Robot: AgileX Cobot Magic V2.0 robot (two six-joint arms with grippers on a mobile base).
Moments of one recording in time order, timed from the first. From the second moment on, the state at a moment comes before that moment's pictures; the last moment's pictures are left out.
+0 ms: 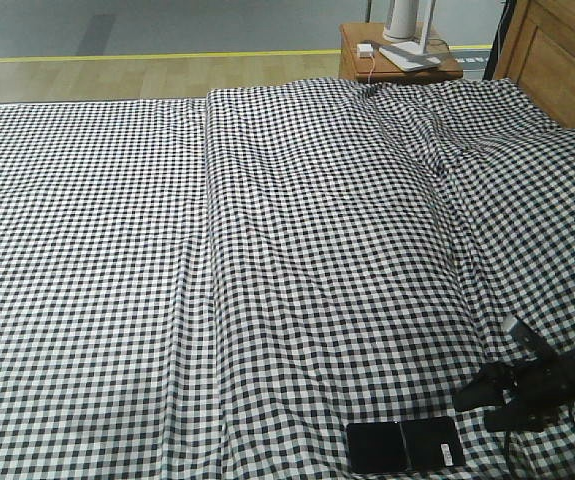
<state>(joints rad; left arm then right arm) 0.05 -0.01 0.03 -0.03 0.18 0.15 -0.43 2.57 -1.28 0.87 1.01 -1.11</state>
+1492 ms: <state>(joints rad) 0.05 -0.01 0.03 -0.03 0.18 0.15 -0.27 2.80 -1.40 1.04 1.01 -1.26</state>
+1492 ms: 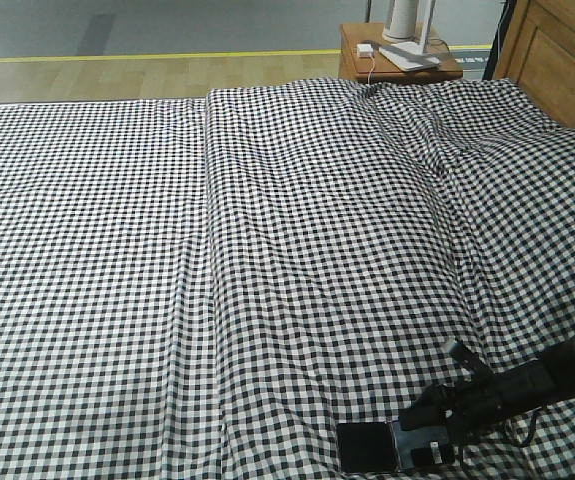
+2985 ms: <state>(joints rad) 0.05 -0.01 0.03 -0.03 0.18 0.15 -0.27 2.66 -1.40 0.93 1.13 -1.39</state>
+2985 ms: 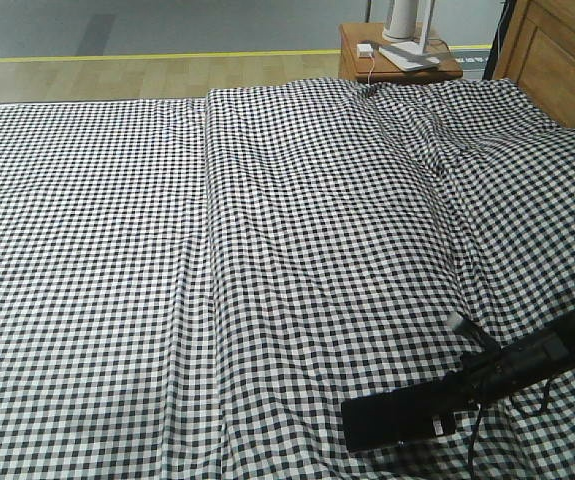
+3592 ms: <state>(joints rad) 0.05 -0.01 0.03 -0.03 0.18 0.15 -0.27 2.23 -1.36 0.94 1.15 -1.23</state>
